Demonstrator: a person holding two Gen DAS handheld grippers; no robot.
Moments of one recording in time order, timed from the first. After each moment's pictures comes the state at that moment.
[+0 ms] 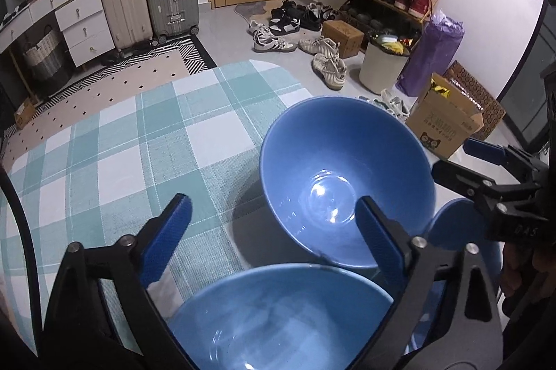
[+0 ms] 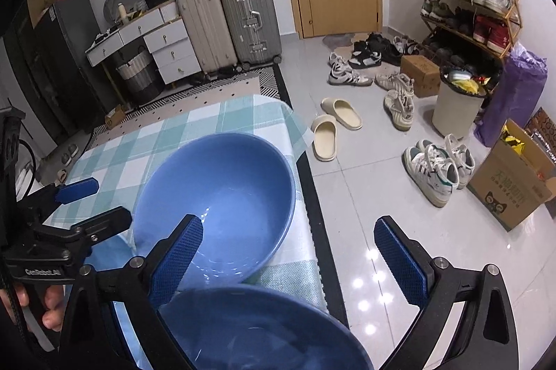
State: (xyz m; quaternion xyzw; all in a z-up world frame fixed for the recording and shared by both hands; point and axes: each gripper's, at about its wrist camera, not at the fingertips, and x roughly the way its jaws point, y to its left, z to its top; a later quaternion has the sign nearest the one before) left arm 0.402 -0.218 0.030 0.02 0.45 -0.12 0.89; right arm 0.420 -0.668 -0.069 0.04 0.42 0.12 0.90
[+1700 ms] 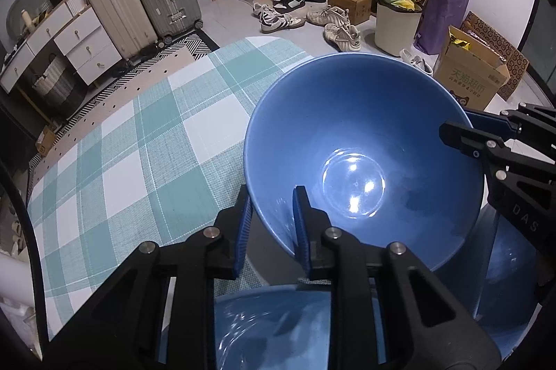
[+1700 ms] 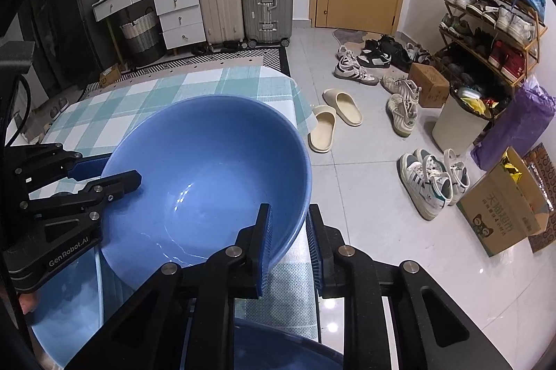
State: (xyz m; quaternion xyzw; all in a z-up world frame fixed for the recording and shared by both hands) left arm 0.415 -0.249 -0.008 0.12 0.47 -0.10 0.87; right arm 0.431 -0.638 -0.100 -0.06 0.43 0.12 0.89
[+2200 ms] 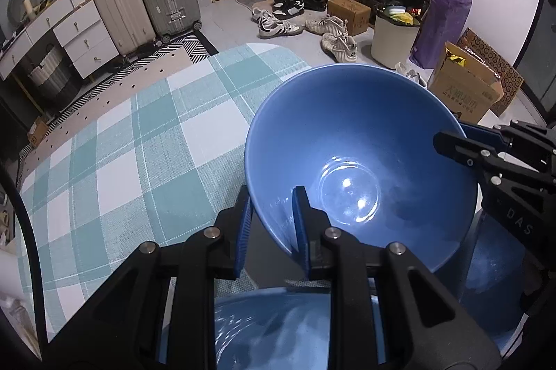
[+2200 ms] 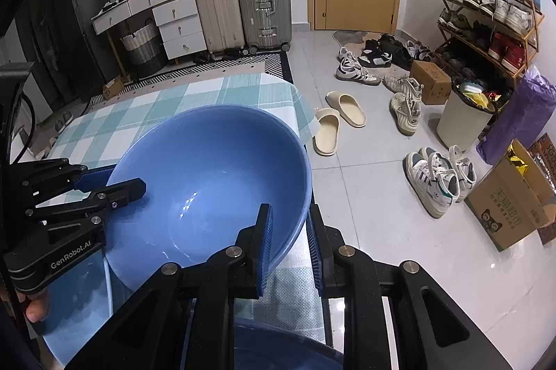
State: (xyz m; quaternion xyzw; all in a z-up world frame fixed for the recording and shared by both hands) left arm 0.415 -0.240 -0.001 0.08 0.46 -0.11 0.88; right arm 0.434 -0.640 -0.093 -0.03 0.43 0.12 0.90
